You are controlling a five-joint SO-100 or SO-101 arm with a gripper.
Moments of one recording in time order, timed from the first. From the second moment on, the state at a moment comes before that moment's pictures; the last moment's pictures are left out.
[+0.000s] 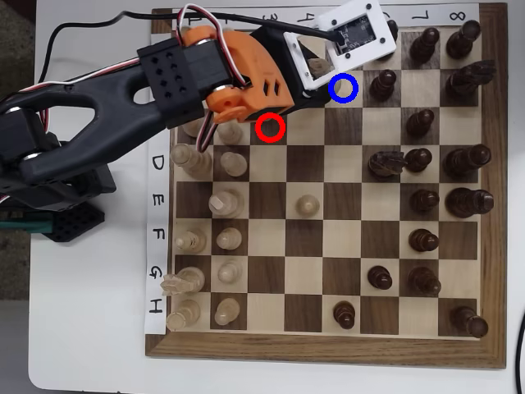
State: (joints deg) arm -16.4 84.6 89.6 49.9 97.4
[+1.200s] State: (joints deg) arm -15.5 76.6 89.8 40.3 92.4
